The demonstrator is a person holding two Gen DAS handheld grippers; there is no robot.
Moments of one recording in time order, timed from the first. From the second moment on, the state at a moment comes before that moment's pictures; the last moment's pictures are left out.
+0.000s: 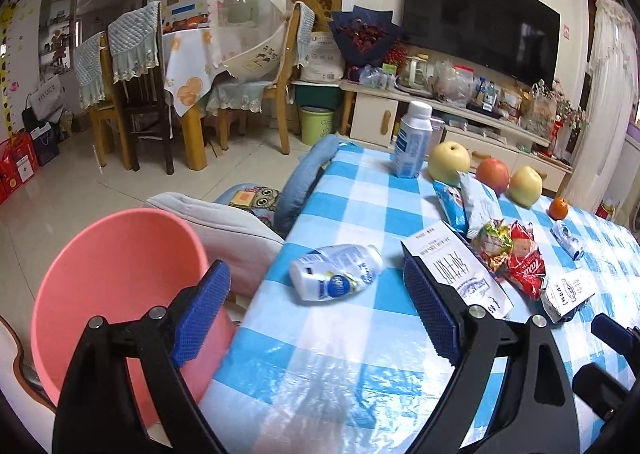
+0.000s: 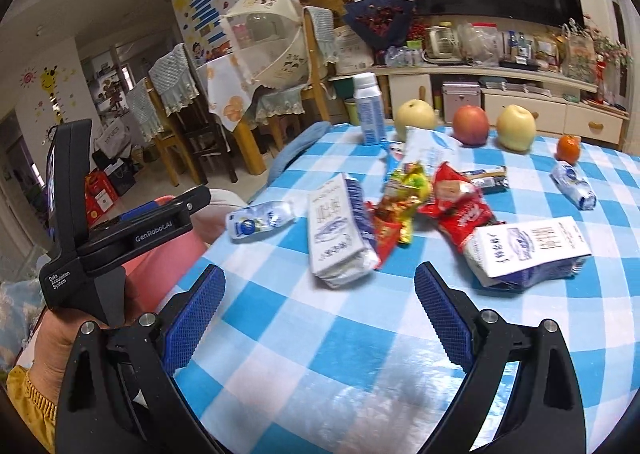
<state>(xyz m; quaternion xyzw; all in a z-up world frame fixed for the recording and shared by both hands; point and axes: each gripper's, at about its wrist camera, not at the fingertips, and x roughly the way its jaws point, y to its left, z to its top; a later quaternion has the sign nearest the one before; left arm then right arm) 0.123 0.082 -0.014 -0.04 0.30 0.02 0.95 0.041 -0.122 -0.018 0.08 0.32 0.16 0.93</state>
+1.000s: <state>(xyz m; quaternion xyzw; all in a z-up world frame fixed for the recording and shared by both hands) 0.184 -0.018 -0.058 -0.10 0.41 -0.09 0.90 0.074 -0.325 -0.027 0.19 0.33 0.00 0.92</state>
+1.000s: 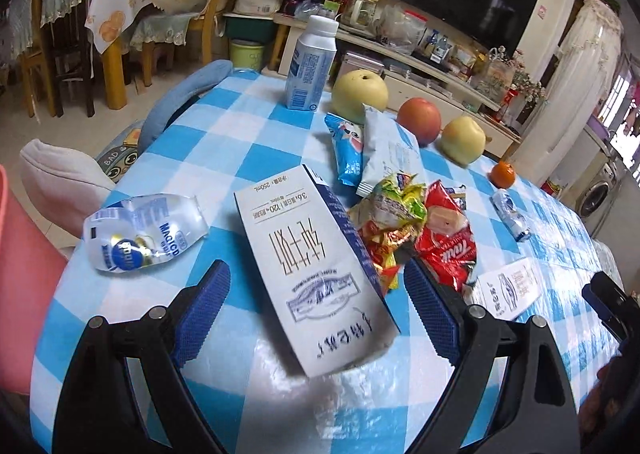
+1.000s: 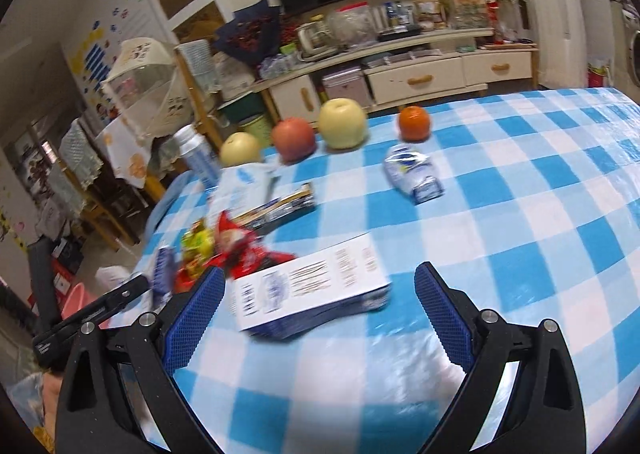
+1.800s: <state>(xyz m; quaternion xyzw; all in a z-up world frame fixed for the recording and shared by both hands) 0.221 -0.025 -0.083 -0.12 0.44 -0.06 0.89 0.206 -0.401 -0.083 0.12 0.40 -0.05 0.91</state>
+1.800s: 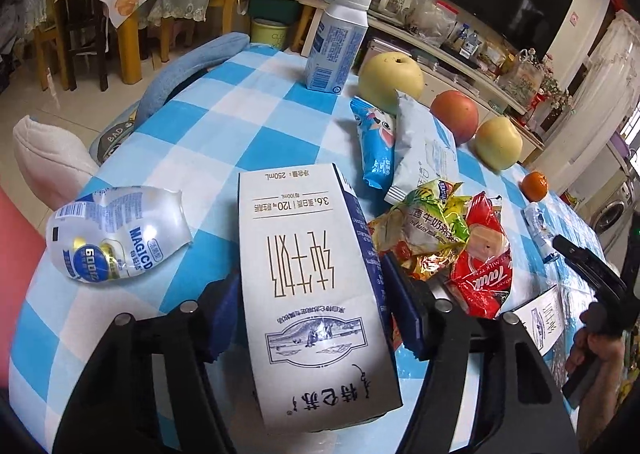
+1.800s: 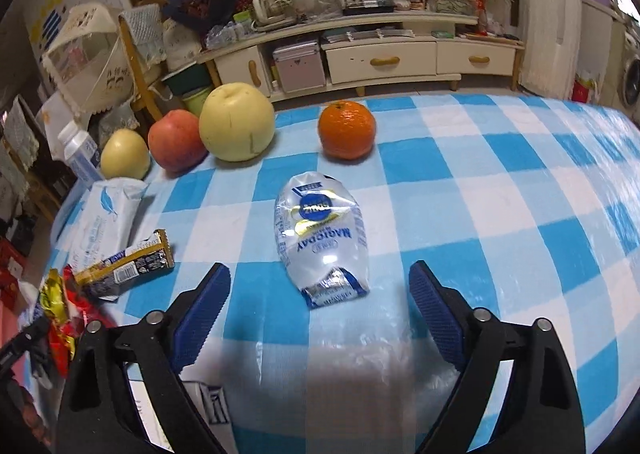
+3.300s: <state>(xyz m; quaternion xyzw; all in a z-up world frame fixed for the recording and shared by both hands) 0.196 0.004 -0.049 -0.13 0.37 -0.10 0.91 0.179 -0.347 -0.032 0.11 0.33 0.00 0.94</state>
